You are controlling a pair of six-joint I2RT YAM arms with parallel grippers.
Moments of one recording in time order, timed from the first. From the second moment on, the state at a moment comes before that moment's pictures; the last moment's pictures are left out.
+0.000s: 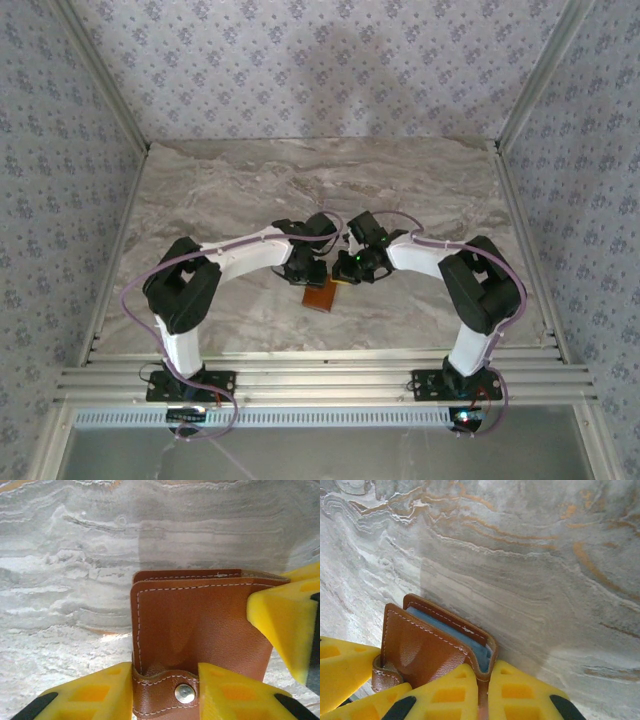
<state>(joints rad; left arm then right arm) -0.84 1.84 1.28 -0.82 0.04 -0.62 0.60 1.75 0.95 -0.33 -0.44 0.69</state>
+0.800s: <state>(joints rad) -0.84 1.83 1.30 -0.77 0.15 -0.64 0.60 1.76 0.96 -0.35 -0.43 0.67</state>
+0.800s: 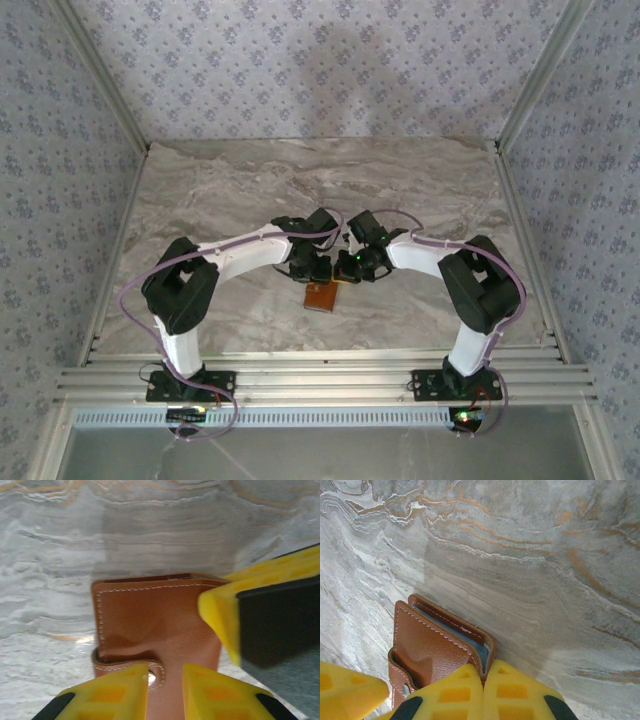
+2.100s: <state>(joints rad) -0.90 1.94 1.39 -0.93 0.04 -0.63 0.60 1.76 0.96 -0.35 -0.43 0.67</state>
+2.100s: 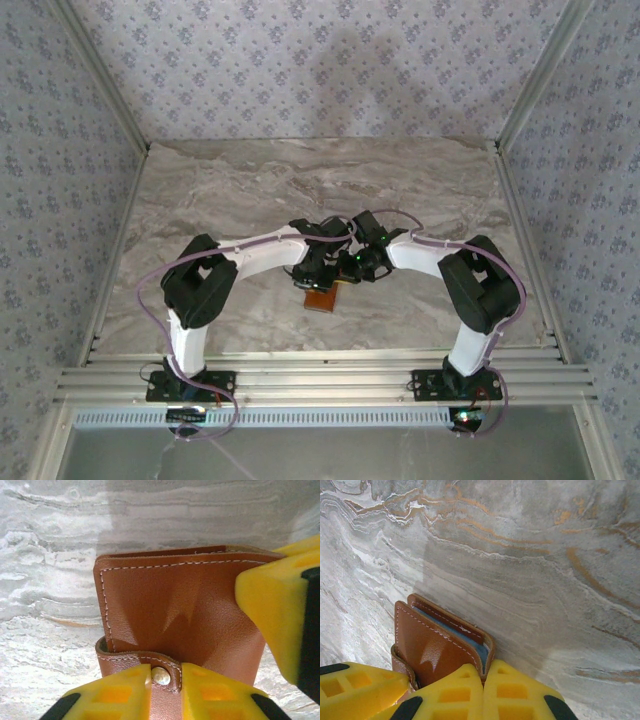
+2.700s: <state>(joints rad) -0.76 1.73 1.16 -0.77 0.13 -0.67 0.56 1.75 0.99 -0.45 -0.43 0.57</state>
